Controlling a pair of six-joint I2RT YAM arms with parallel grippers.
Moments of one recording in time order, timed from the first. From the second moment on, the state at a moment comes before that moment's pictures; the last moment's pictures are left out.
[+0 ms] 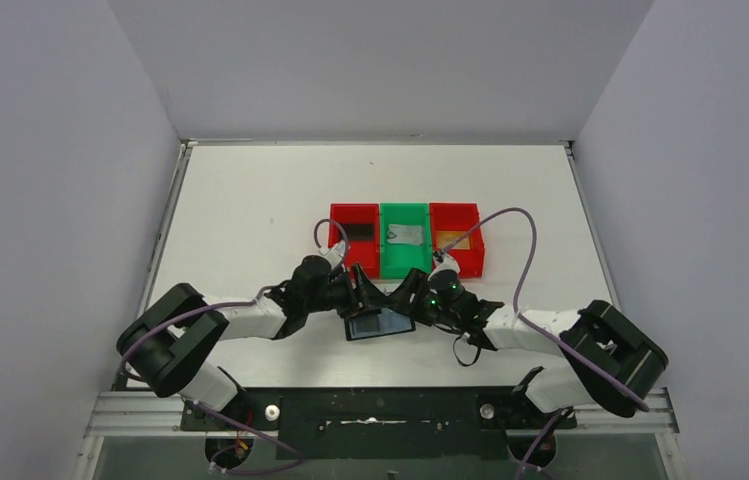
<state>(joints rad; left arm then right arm) -0.73 1.50 0.47 0.54 0.38 -1.16 0.77 1.39 0.41 0.38 -0.06 1.04</state>
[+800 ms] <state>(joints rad) -0.79 1.65 0.62 0.40 0.35 -1.08 0.77 0.99 0.34 0.04 0.26 1.07</state>
